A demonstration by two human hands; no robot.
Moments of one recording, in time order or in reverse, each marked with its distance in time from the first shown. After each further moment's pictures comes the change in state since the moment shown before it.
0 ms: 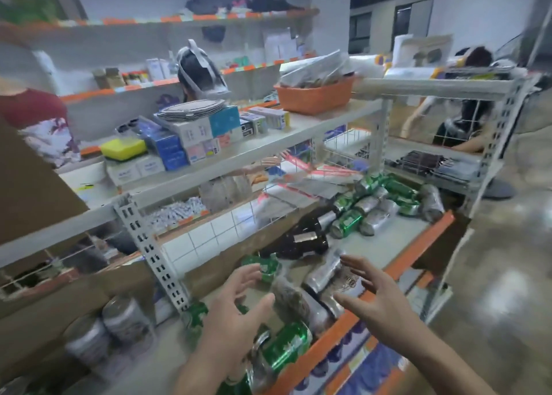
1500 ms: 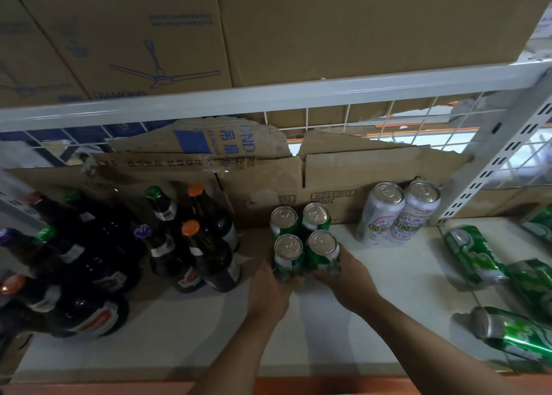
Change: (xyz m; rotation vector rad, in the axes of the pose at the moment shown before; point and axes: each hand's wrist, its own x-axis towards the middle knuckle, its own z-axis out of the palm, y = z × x) left_hand -0.168 -0.368 -0.281 -0.106 0.548 -0.541; right_hand -0.040 -0.127 0.551 -0.235 -0.668 -0.007
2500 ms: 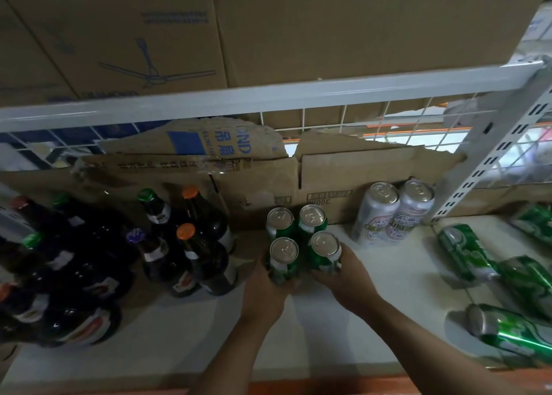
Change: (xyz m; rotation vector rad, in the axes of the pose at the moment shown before) left_hand 0.005 -0.009 -0.003 -0.070 -0.029 0.050; right_hand 0.003 0.012 0.001 0.096 0.086 -0.060
